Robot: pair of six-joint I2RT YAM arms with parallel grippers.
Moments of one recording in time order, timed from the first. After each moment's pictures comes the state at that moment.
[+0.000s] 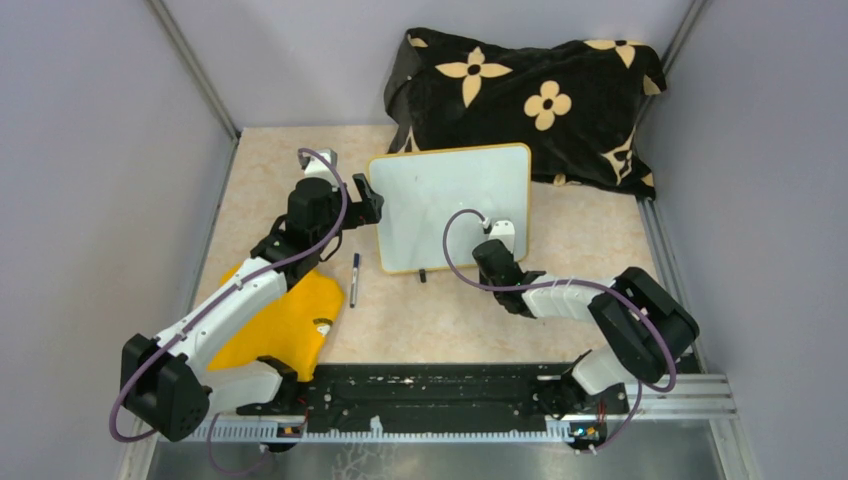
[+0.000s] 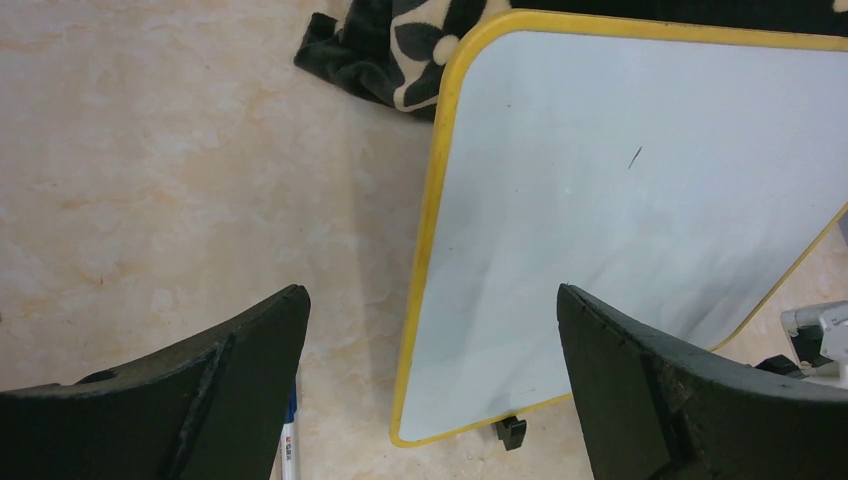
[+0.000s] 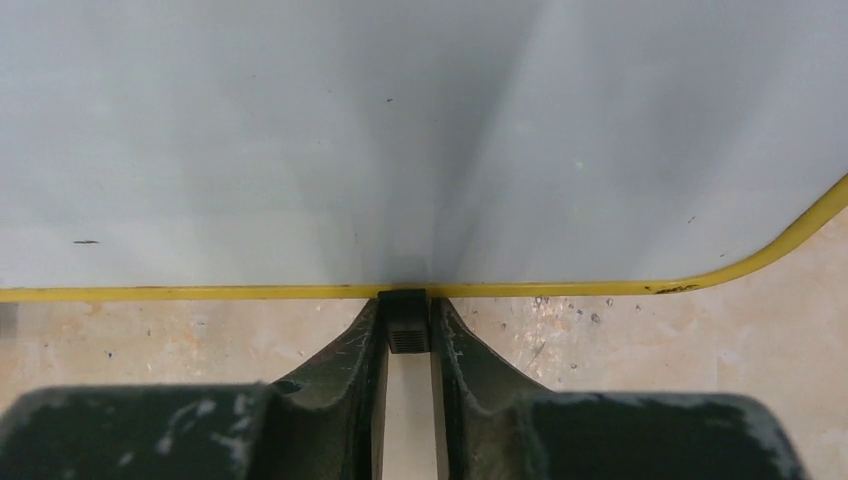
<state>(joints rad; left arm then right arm) -0.52 1.17 0.90 -0.08 -0.23 -0.46 0.70 1.46 0.53 0.16 0.45 0.44</state>
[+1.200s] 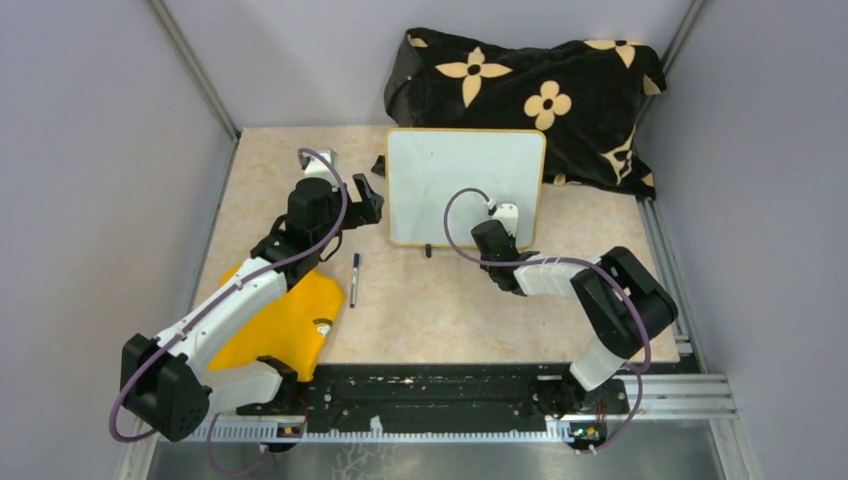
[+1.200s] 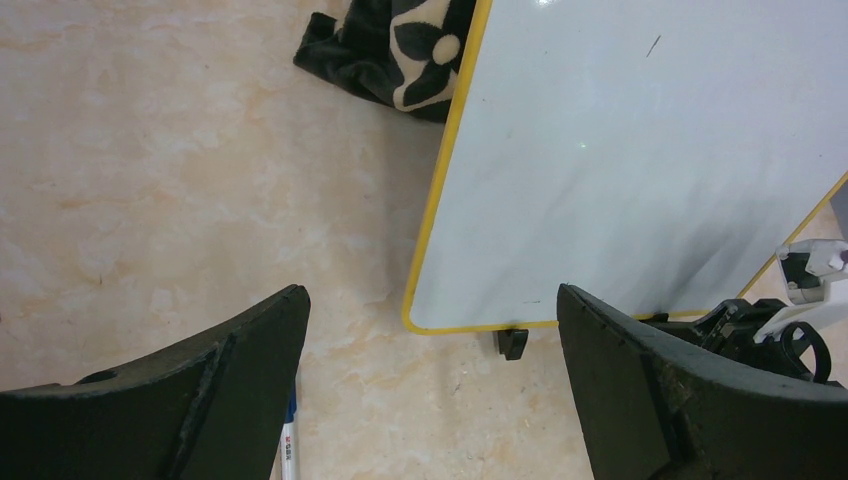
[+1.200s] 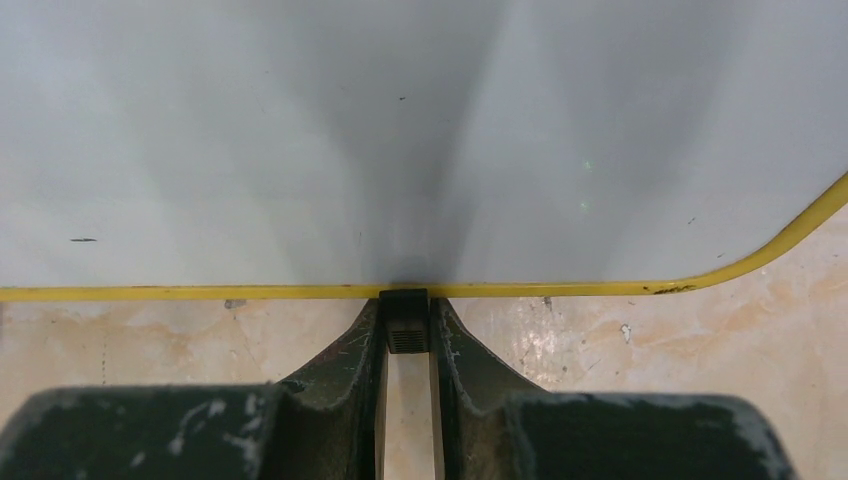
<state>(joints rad) -0.52 1.17 0.90 -0.08 -0.23 -0.46 0.62 1.60 0.68 0.13 0.50 0.46</state>
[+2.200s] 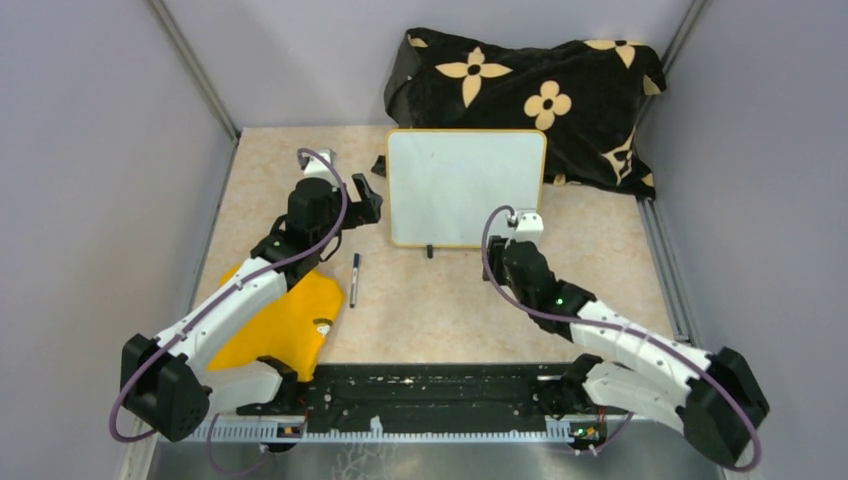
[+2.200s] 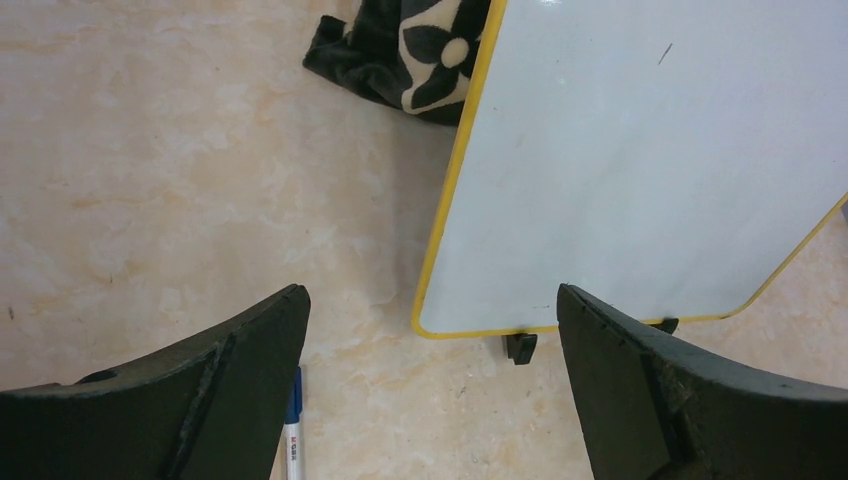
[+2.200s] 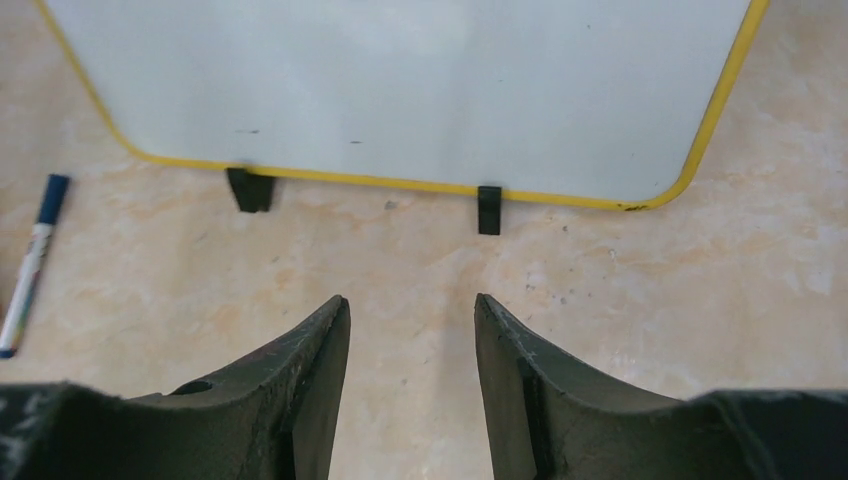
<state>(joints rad) -0.52 1.17 0.90 -0.08 -0.24 -0.45 0.72 1.03 0.54 -0.05 0.46 0.45</state>
